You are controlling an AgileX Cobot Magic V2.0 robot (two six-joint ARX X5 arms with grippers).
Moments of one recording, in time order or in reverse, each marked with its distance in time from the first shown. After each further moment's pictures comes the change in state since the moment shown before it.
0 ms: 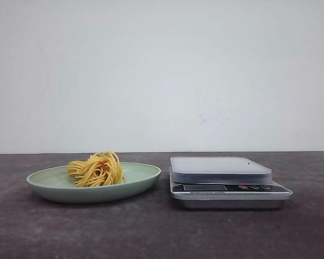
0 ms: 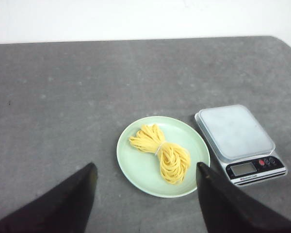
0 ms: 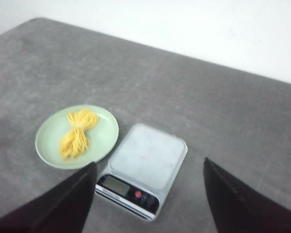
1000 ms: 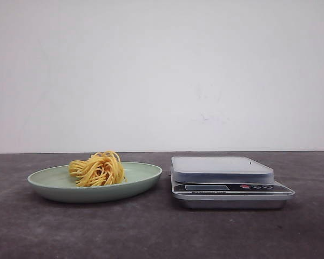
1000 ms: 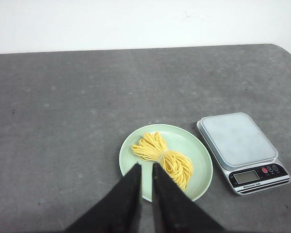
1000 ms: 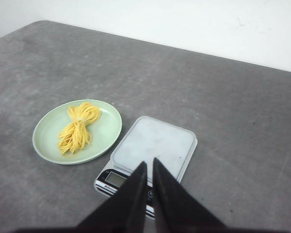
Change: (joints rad) left arm 0.000 0.000 0.000 0.018 -0.013 0.026; right arm 0.097 -0.156 -0.276 0.167 0.110 0.053
